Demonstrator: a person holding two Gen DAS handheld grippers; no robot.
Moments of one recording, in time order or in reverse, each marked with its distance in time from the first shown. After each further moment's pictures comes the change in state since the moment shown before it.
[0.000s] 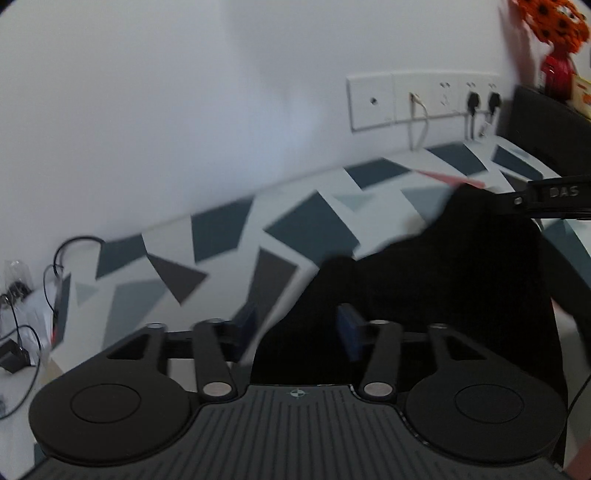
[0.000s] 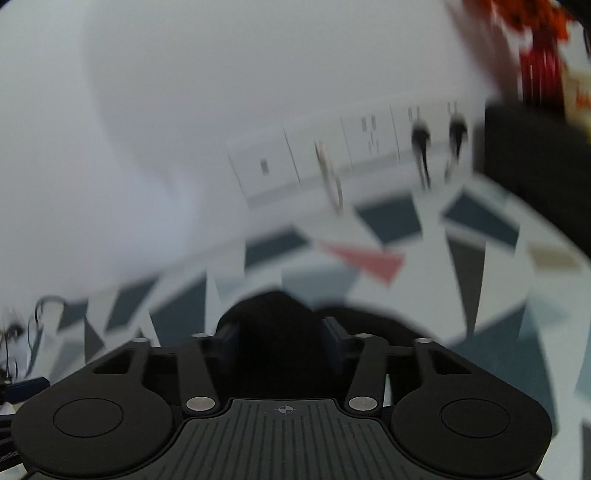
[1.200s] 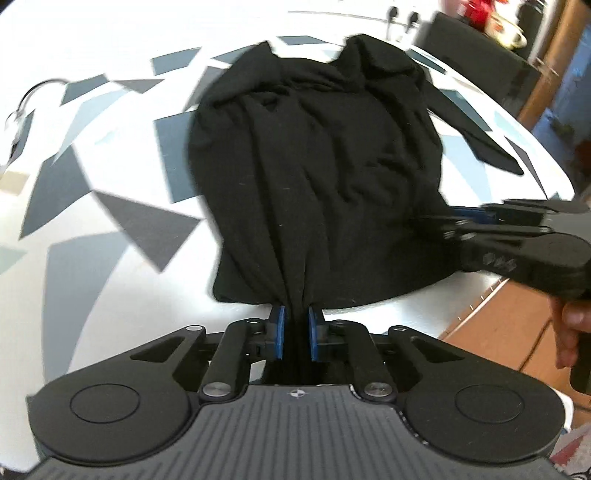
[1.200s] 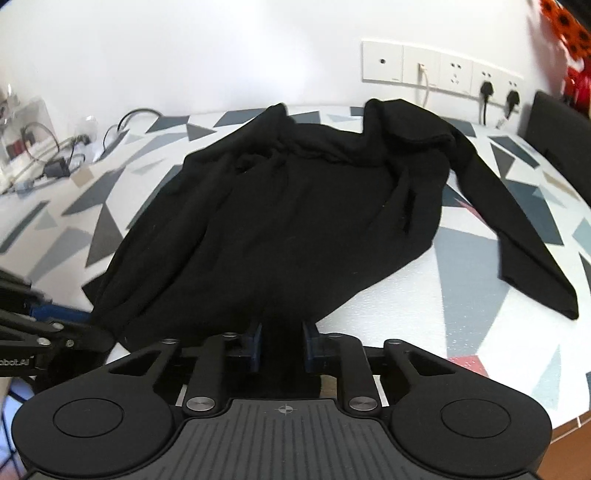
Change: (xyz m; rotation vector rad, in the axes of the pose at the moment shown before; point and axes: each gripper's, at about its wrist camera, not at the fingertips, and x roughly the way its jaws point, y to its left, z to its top) left arm -0.091 0.029 -0.158 -0.106 0.254 -0.252; right arm -0.153 0.116 -0.220 -0.282 0.162 0.016
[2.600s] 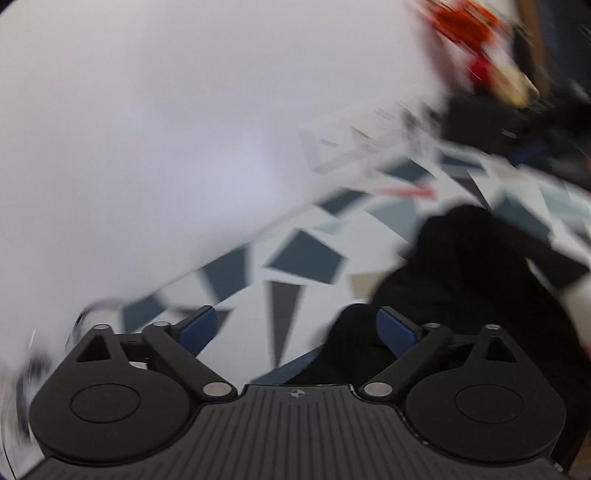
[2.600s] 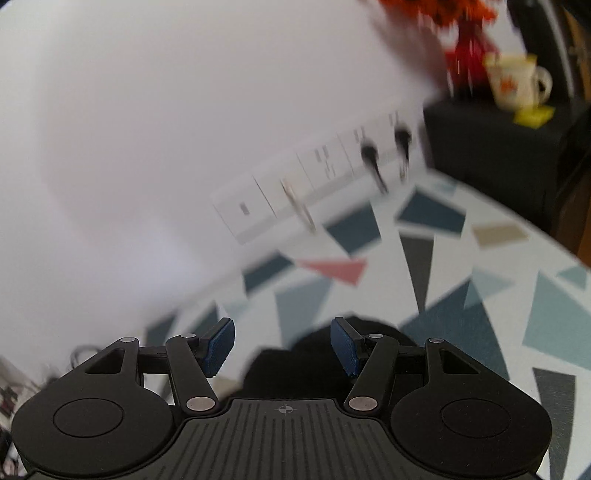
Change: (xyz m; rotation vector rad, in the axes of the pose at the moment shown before) left arm 0.006 -0.029 0.162 0.451 -0.301 0.221; right arm 0.019 -0.202 0.202 0.480 -0.188 -0.002
